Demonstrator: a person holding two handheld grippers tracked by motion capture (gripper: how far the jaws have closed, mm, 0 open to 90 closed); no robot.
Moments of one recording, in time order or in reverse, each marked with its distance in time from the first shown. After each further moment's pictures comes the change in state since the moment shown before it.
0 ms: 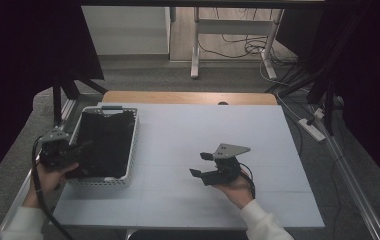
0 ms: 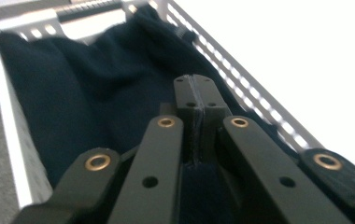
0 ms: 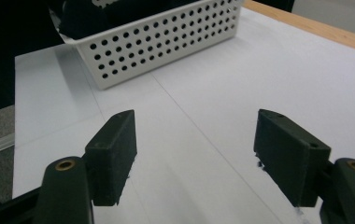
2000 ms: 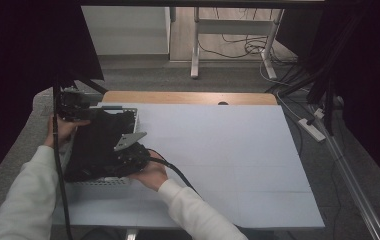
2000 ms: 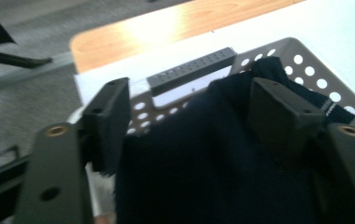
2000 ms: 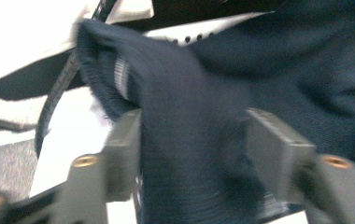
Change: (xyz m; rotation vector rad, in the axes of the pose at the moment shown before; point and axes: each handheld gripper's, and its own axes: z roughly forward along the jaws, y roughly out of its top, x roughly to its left) left arm 0.108 0.095 0.096 0.095 0.110 0.005; right arm 0.097 0.101 0.199 0.051 0.251 -0.160
